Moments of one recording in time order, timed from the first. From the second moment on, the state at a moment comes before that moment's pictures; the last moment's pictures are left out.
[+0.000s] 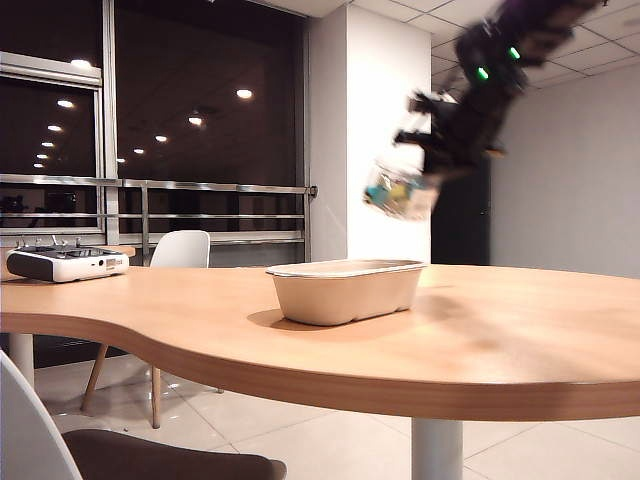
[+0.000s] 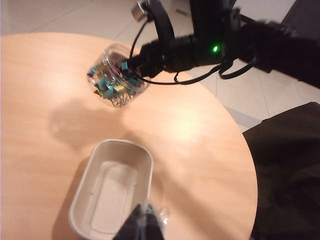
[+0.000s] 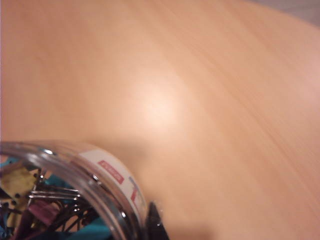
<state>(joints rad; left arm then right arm) -0.36 1.17 1.10 -0.21 0.47 -0.09 0.19 2.31 2.26 -0.51 -0.20 -0.07</state>
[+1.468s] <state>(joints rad) -0.36 1.17 1.10 -0.21 0.47 -0.09 0.34 2.14 1.98 -0.38 -0.14 -0.30</state>
